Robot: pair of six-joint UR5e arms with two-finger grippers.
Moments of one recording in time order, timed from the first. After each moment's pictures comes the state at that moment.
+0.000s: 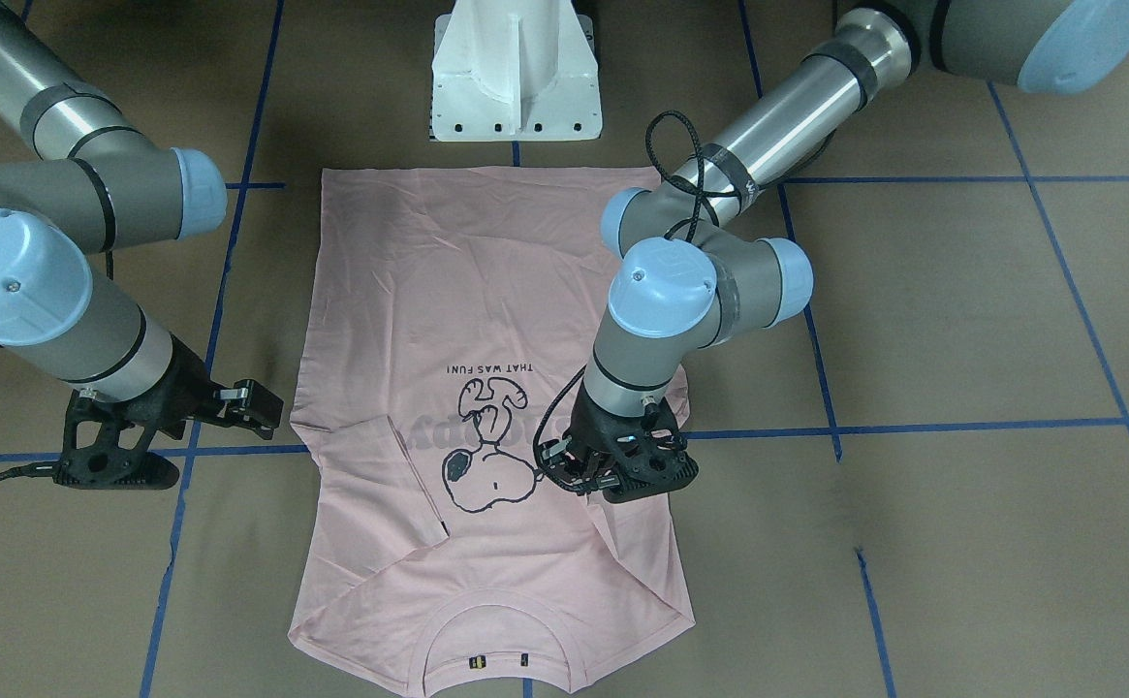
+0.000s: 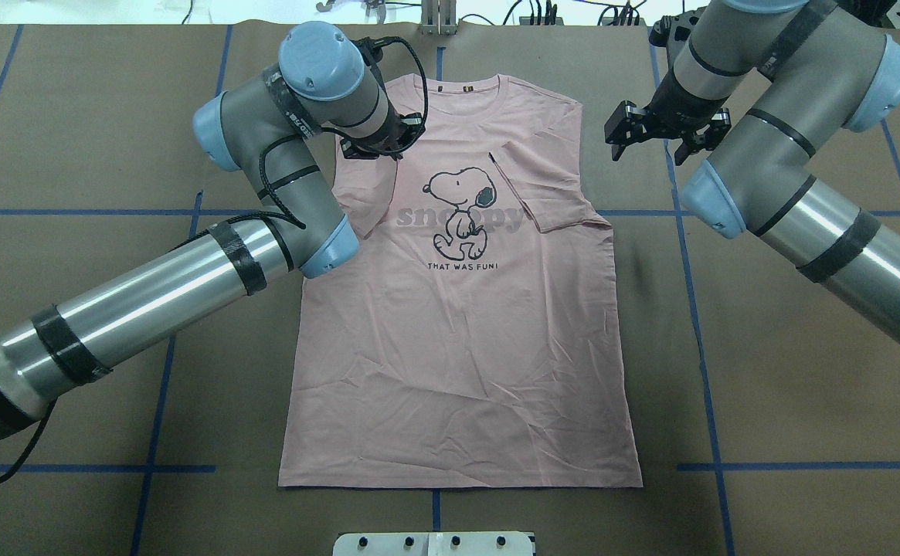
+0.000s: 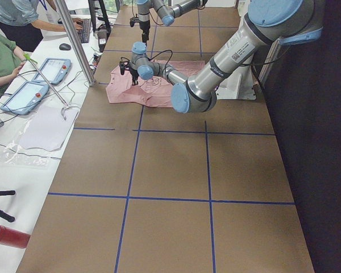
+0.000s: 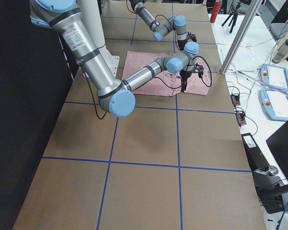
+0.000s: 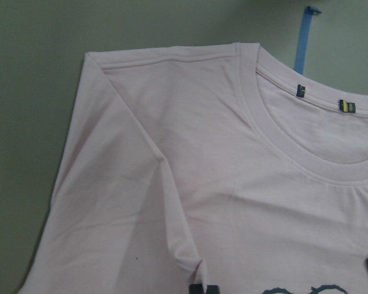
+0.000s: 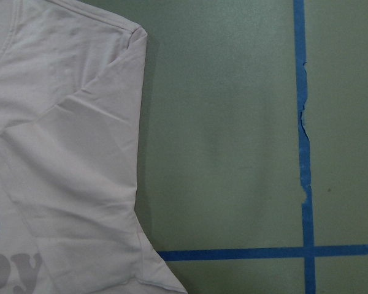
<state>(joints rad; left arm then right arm) -0.73 -2.55 -1.00 -2.14 -1.87 -1.41 0.96 -0.98 1.49 -1.51 2.20 0.87</state>
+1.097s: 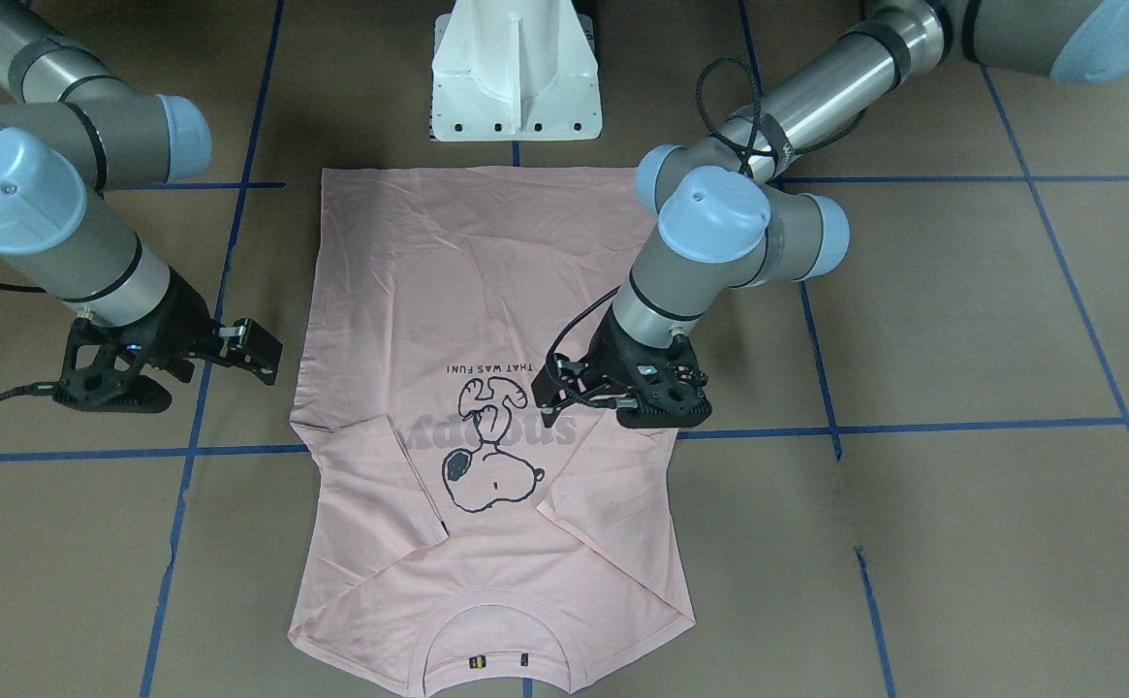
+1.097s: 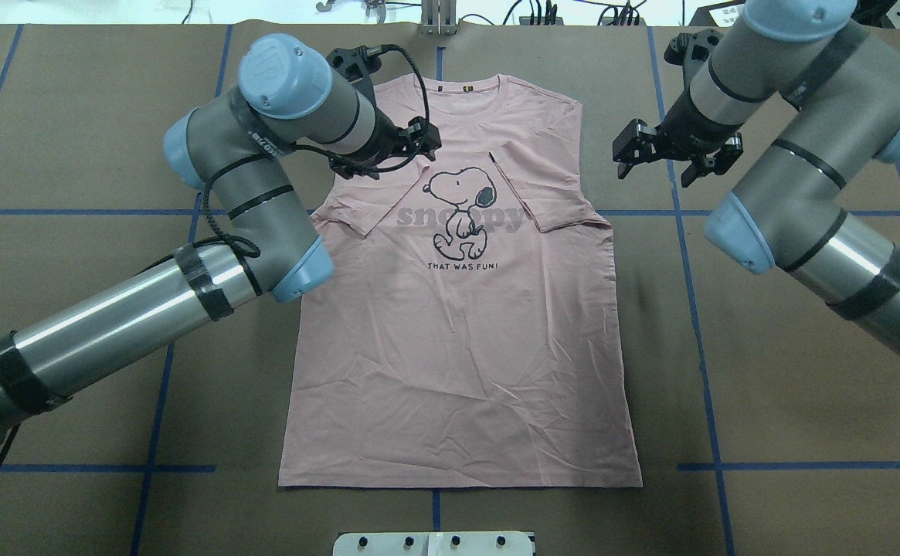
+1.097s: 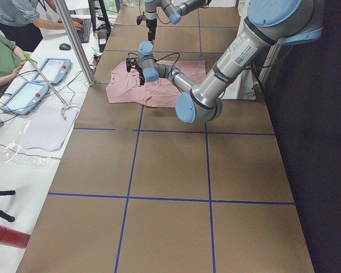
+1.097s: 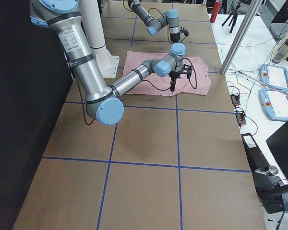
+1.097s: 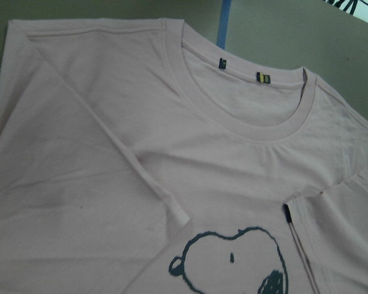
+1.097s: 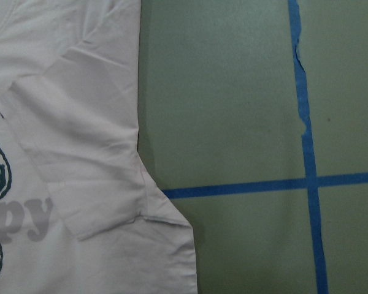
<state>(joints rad) -0.72 -2.32 -1.35 -2.12 -1.97 -1.33 0.87 -1.18 1.73 -1.41 2.14 1.07</state>
